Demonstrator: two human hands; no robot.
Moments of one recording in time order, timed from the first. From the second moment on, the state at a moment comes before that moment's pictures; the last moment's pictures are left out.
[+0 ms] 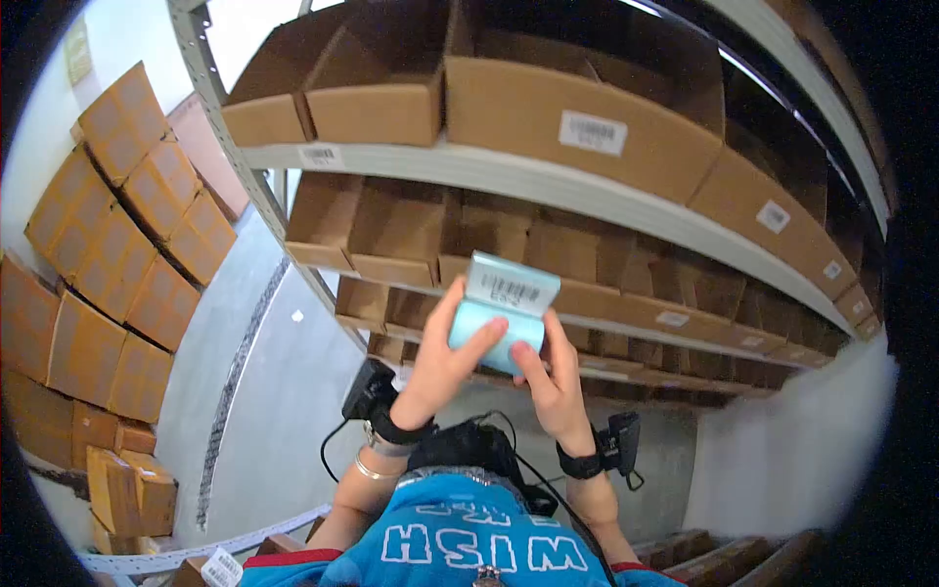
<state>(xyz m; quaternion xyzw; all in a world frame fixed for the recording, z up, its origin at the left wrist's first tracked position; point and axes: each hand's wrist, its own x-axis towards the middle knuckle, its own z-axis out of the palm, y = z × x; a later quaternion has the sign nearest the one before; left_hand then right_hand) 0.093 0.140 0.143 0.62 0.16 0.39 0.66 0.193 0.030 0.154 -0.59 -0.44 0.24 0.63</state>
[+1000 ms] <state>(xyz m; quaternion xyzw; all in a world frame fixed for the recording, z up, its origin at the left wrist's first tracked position) 0.109 0.104 0.215 0.74 0.12 0.34 0.56 0.268 0.006 0.259 -0.51 -0.75 -0.36 0.22</state>
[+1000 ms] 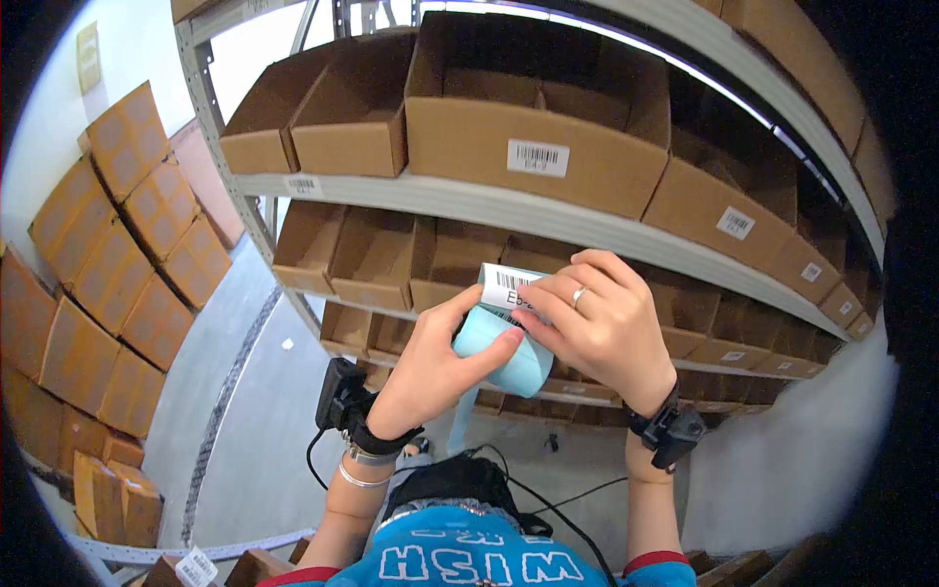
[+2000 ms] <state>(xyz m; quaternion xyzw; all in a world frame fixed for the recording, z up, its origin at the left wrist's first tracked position) 0.146 0.227 0.240 0.75 -0.01 0.34 0.57 0.282 0.095 0.318 -0.54 -0.76 -0.35 0.07</state>
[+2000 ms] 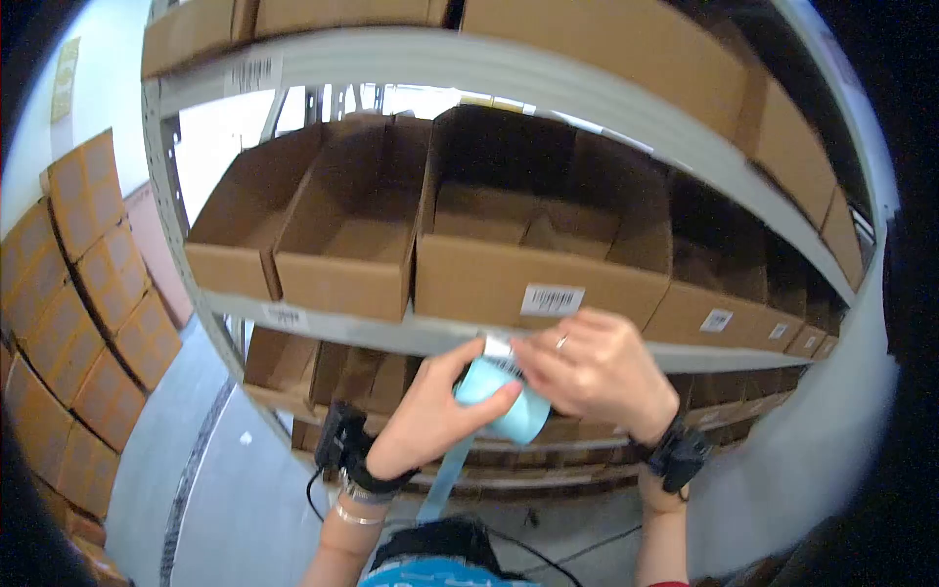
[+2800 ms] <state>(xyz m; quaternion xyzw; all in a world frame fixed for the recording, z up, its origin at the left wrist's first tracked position) 0.134 0.228 0.237 0.71 0.04 0.33 0.62 0.285 0.108 0.303 -0.51 -0.77 -0.36 0.12</state>
